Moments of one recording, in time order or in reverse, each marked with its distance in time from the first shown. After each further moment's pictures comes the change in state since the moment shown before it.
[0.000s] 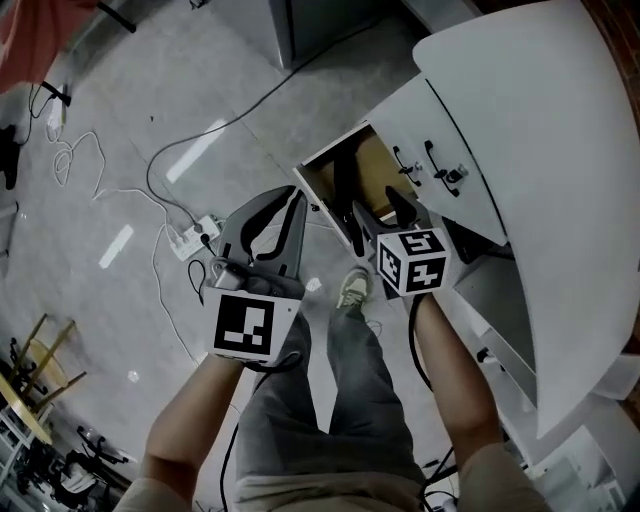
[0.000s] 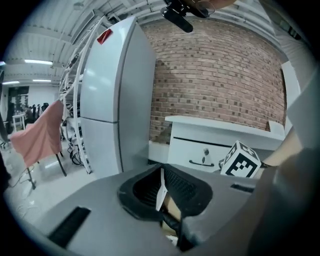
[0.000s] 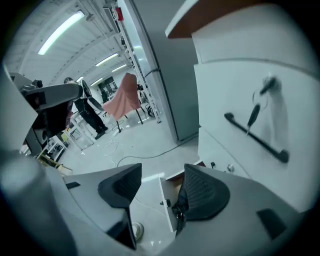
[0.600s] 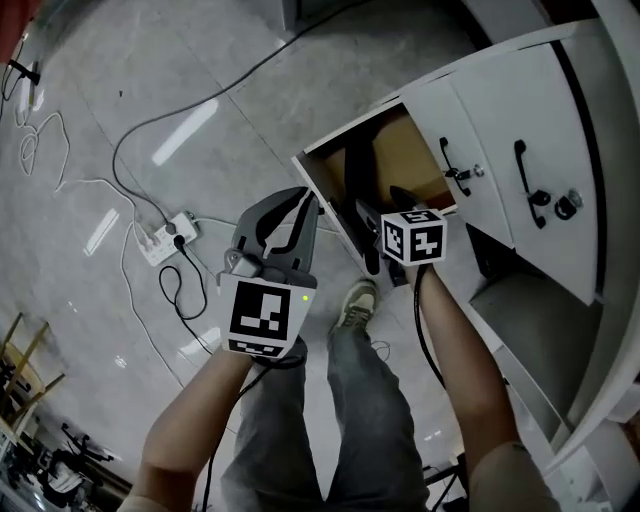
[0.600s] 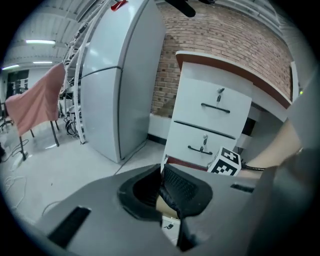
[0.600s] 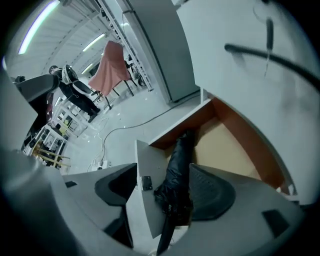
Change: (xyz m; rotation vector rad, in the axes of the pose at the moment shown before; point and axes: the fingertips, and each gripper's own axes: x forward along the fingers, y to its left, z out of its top) left arm 0.096 0.006 -0.224 -0.107 0.154 -0.015; right arm 0.196 -0.078 -0.182 0.061 0.234 0.030
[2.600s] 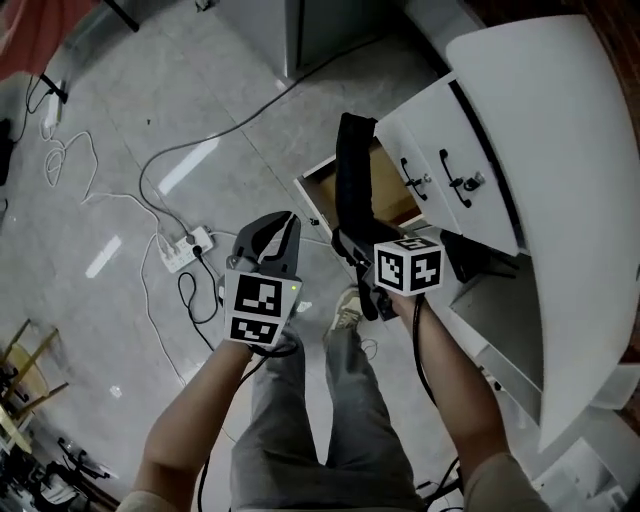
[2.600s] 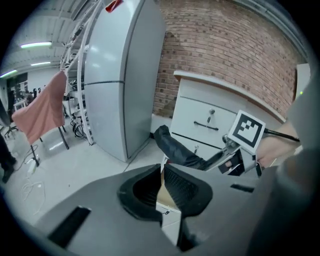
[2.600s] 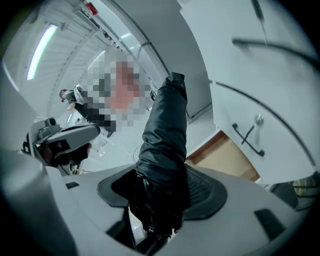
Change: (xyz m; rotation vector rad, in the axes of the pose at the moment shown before) left arm -0.091 -0.007 0.059 0.007 0.094 0.028; right arm -0.166 0.117 0.065 0.082 -0.060 0.149
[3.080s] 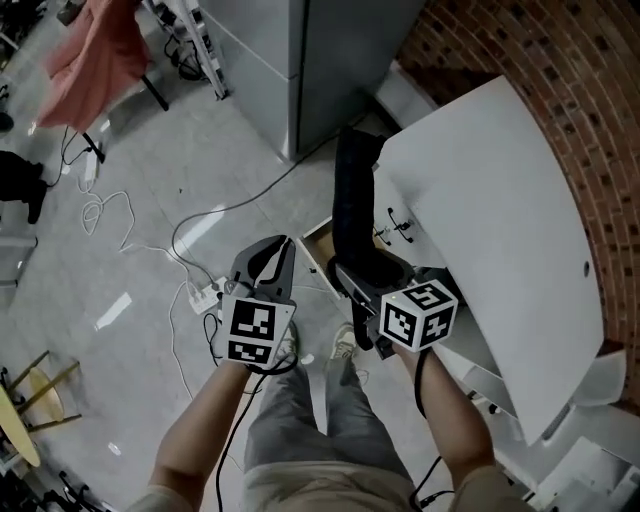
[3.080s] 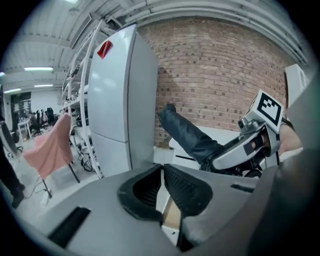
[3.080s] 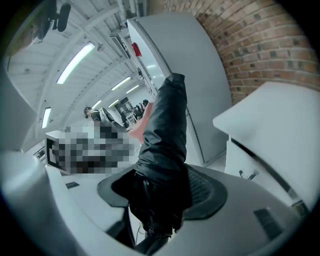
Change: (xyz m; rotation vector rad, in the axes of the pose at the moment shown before) left arm -0.179 -0.011 0.209 0.074 -0.198 0.030; right arm -0.245 0.186 0.148 -0.136 -0.322 0.066
